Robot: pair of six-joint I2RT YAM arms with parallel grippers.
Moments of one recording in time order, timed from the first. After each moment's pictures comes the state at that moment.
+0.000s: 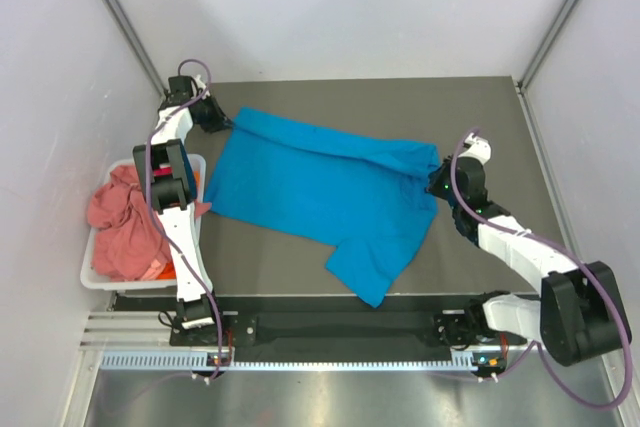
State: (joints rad) left arm 0.20 2.46 2.06 -0.45 0.47 -0.33; right arm 0.29 1.20 0.56 0.17 0.21 0.54
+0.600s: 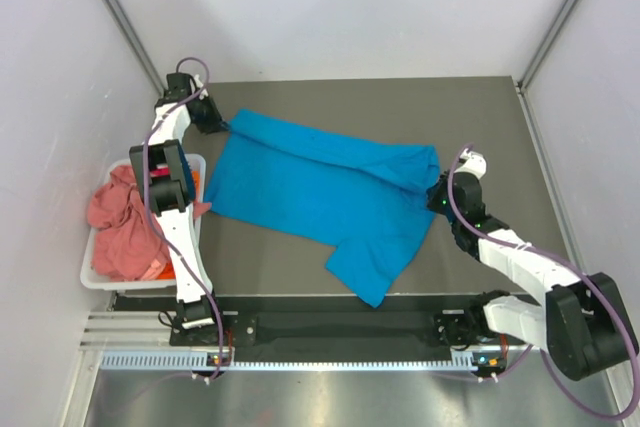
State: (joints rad) left arm 0.19 2.40 2.05 -0.55 0.40 -0.29; right arm 0.33 1.11 0.44 0.16 0.23 0.54
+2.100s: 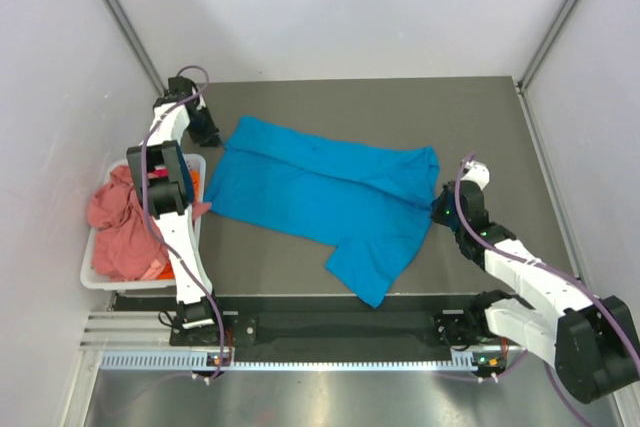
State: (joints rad) left arm 0.19 2.34 1.99 -0.73 0.20 -0.26; right arm 0.35 0.98 0.42 -0.03 0.27 0.55
